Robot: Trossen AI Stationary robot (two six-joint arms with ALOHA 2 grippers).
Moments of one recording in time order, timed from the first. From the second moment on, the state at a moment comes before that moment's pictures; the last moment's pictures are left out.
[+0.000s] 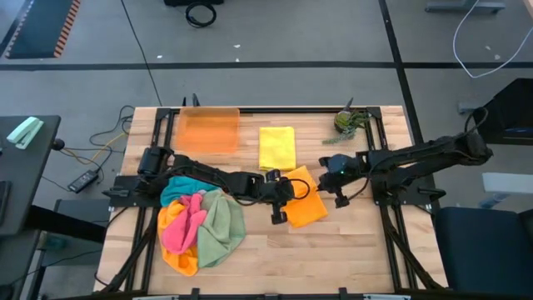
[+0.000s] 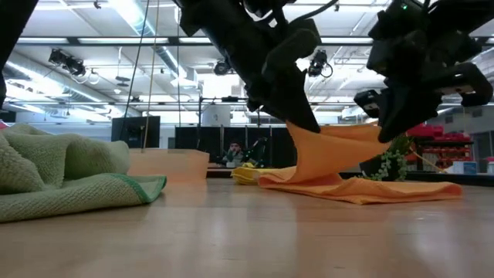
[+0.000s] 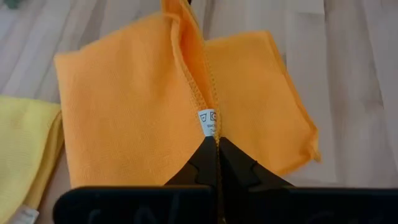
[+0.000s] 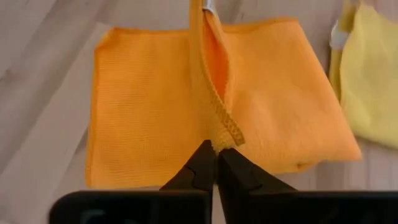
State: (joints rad) left arm -0.15 2.02 1.42 -0.22 -0.21 -0.20; right arm -0.02 1.08 0.48 -0.29 -0.11 -0.28
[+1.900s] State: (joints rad) left arm -0.28 2.23 1.43 0.16 -0.20 -0.33; right arm 0.33 1.23 0.49 -0.33 0.03 0.39
